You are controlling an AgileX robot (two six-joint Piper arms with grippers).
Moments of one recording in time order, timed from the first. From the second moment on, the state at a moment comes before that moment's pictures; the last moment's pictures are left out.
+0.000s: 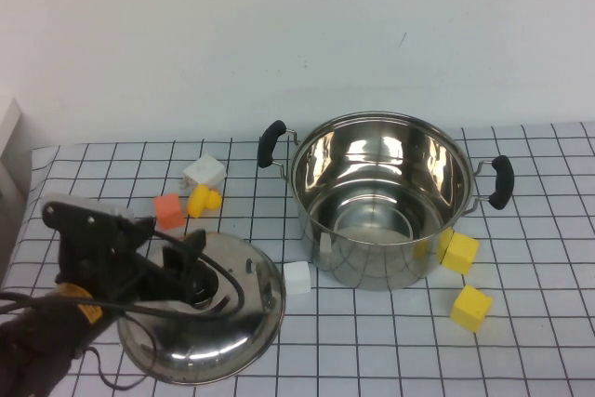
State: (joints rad) right arm -0.03 -0.01 0.02 -0.05 0.42 -0.05; left arm -0.11 1.76 -0.46 0.37 -0.98 -0.29
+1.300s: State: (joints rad) right arm -0.03 -0.01 0.02 -0.05 0.42 -0.05; left arm -0.22 2.15 -0.57 0.12 -1.12 -0.20
